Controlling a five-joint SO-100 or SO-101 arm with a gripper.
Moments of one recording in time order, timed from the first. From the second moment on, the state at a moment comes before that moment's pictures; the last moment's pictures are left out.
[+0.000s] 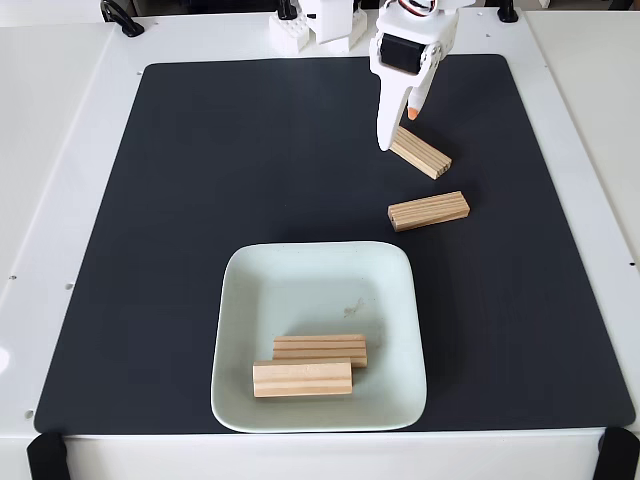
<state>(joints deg) -33.7 95.4 107.8 71.0 61.4</state>
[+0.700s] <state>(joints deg) -35.9 89.3 107.1 65.8 66.4</state>
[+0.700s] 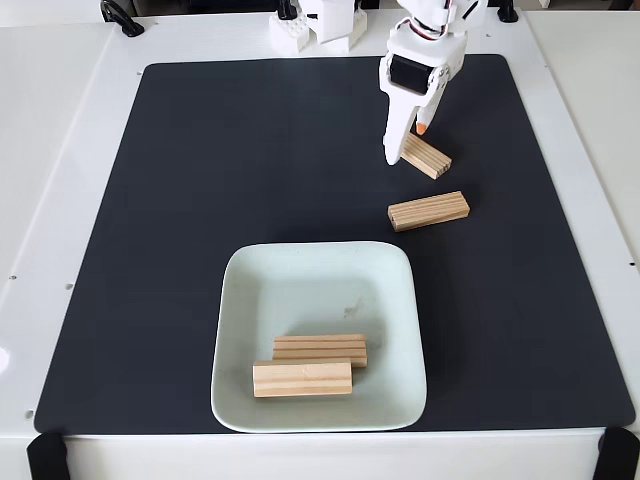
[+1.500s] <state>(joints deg) -36.8 83.6 101.9 65.8 67.1</state>
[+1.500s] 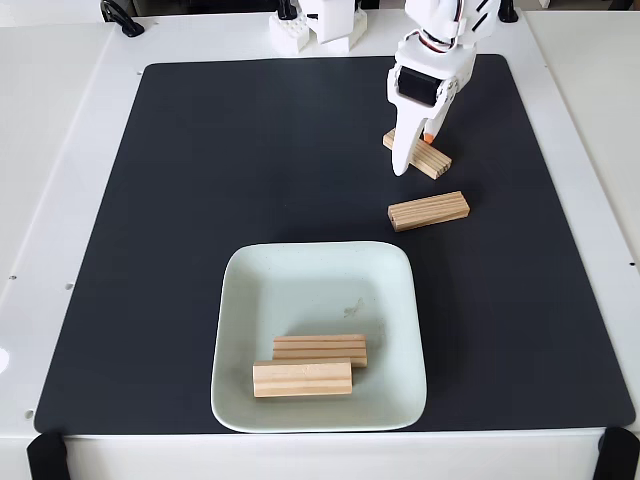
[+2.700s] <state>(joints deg) -36.8 81.7 101.8 61.7 67.8</state>
